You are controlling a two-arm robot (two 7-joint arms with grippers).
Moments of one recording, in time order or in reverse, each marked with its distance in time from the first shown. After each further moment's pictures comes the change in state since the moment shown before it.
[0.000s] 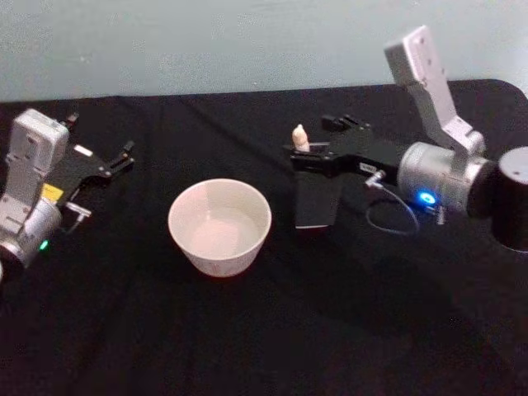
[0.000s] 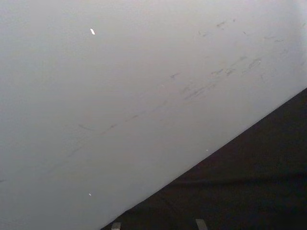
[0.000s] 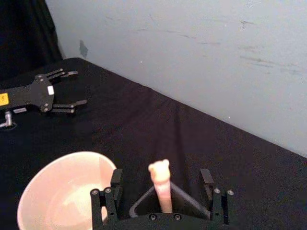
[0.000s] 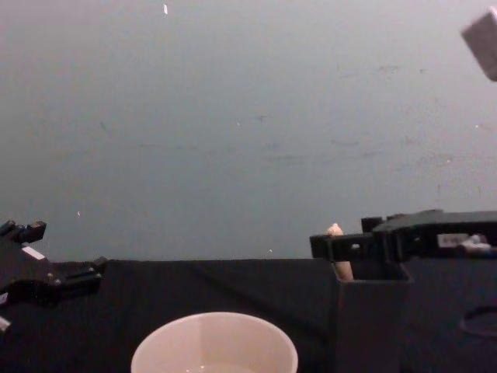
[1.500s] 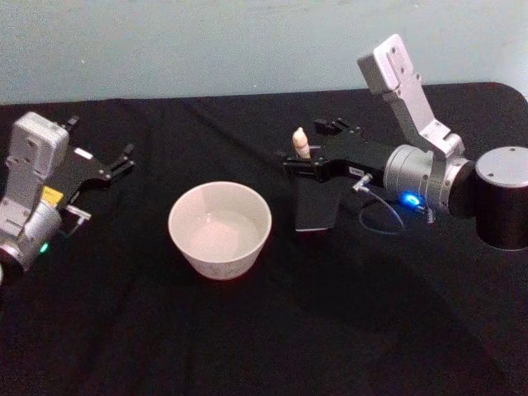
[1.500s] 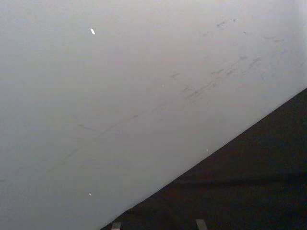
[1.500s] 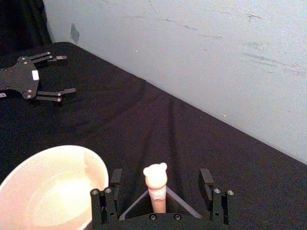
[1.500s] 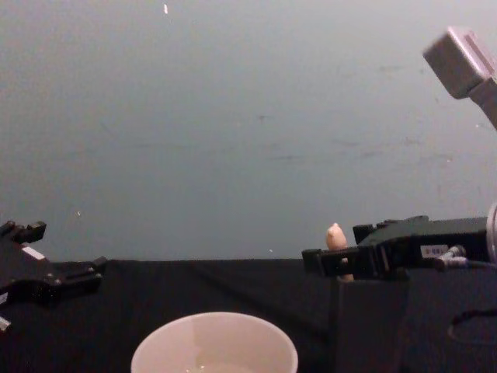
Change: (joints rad) left arm 0.000 0.000 0.000 0.000 0.000 0.000 0.000; right arm 0.029 -0.049 -0.014 0.050 -0.122 0.006 0.008
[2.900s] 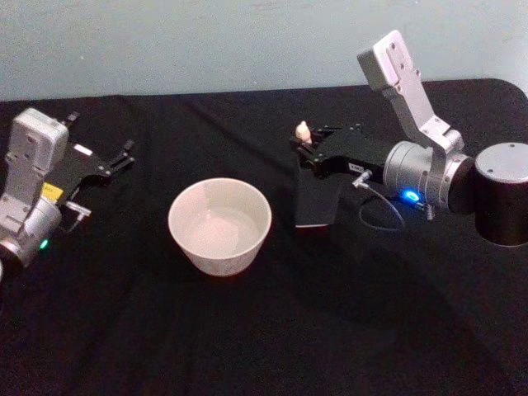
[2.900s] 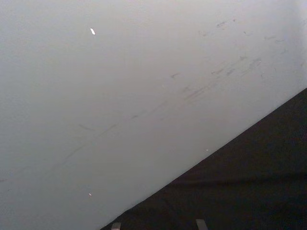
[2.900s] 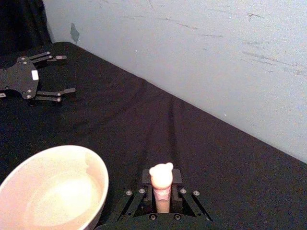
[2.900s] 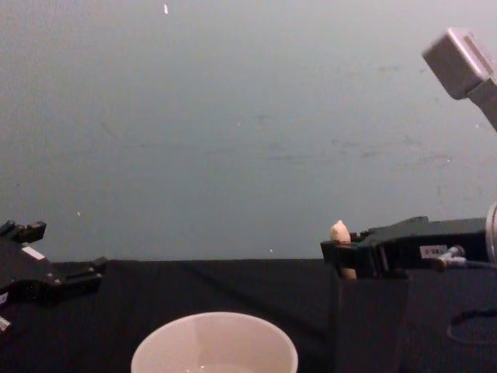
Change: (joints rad) left arm 0.000 0.000 0.000 0.000 0.000 0.000 0.000; right arm 0.002 0.000 -0.001 0.002 0.004 0.002 -0.002
